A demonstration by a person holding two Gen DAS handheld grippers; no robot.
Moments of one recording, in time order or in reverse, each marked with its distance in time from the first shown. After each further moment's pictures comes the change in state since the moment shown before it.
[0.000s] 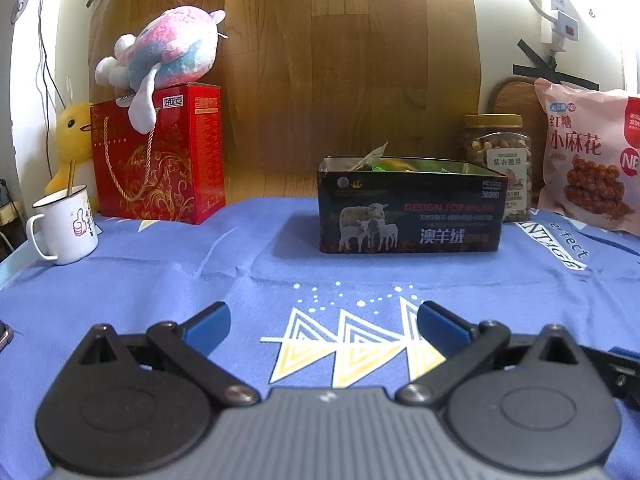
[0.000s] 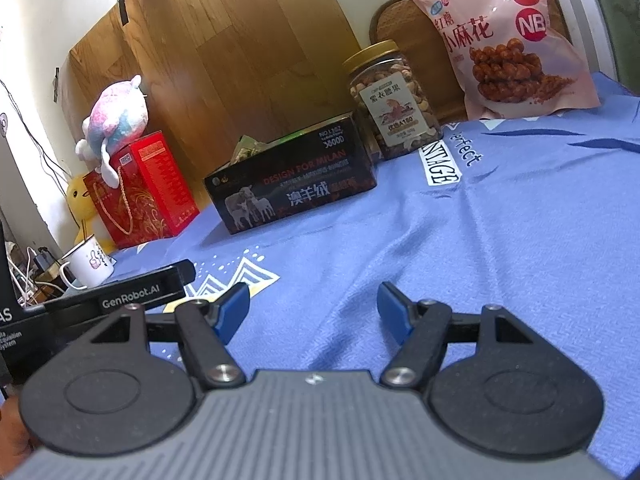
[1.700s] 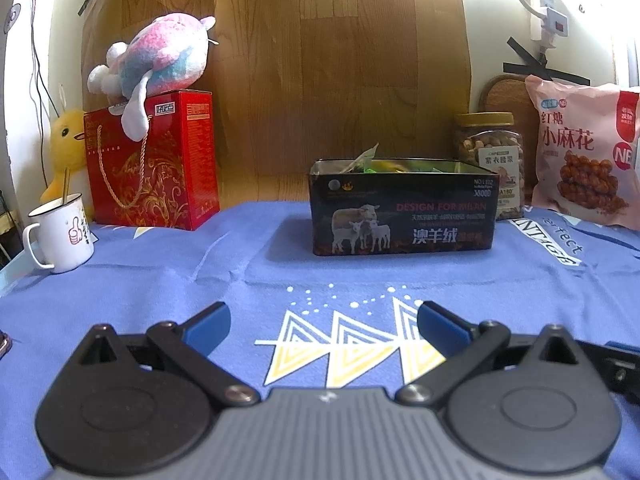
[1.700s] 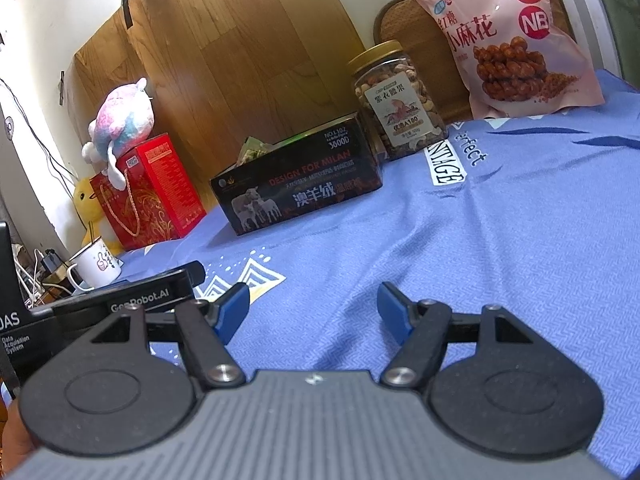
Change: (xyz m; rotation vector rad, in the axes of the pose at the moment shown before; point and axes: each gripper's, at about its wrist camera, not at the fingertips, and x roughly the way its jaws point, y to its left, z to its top) left arm -0.001 -0.003 -0.001 0.026 -0.011 -0.013; right arm -0.001 -0.003 0.000 0.010 -0.002 0.032
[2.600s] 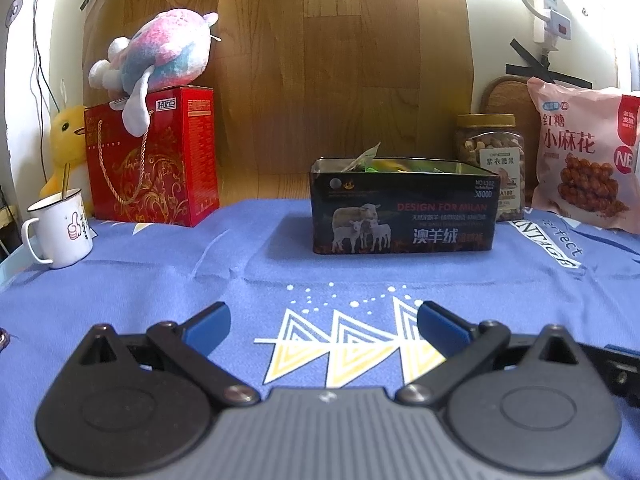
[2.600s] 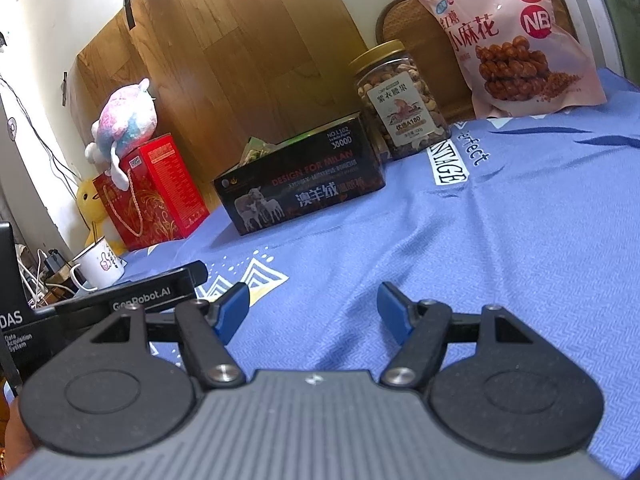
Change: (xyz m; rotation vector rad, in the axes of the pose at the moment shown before) left arm 0.001 0.002 0.000 -0.011 0.006 -0.005; right arm 0.000 -0.001 0.000 0.003 0.001 0.009
